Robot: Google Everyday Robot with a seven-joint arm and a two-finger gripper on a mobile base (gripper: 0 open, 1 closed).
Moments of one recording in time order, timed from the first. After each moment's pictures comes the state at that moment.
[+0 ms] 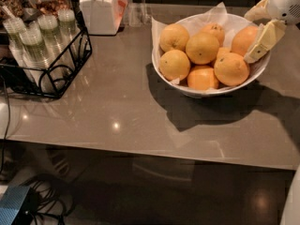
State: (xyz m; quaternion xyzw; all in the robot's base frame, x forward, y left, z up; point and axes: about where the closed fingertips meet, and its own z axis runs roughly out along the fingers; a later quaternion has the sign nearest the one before) arm 0.629 -0.275 0.961 -0.59 0.76 0.04 0.27
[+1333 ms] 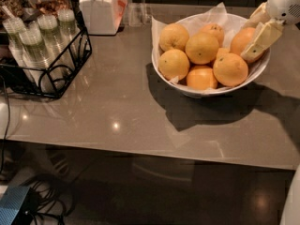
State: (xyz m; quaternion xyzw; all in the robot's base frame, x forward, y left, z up) arm 0.629 -0.275 0.961 -0.59 0.76 0.04 0.27
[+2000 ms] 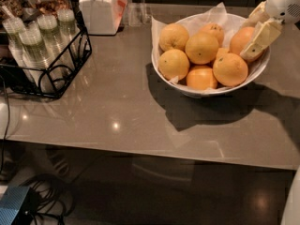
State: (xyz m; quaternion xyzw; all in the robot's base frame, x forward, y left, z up) arm 0.631 -0.271 0.964 -0.59 0.76 0.05 0.28
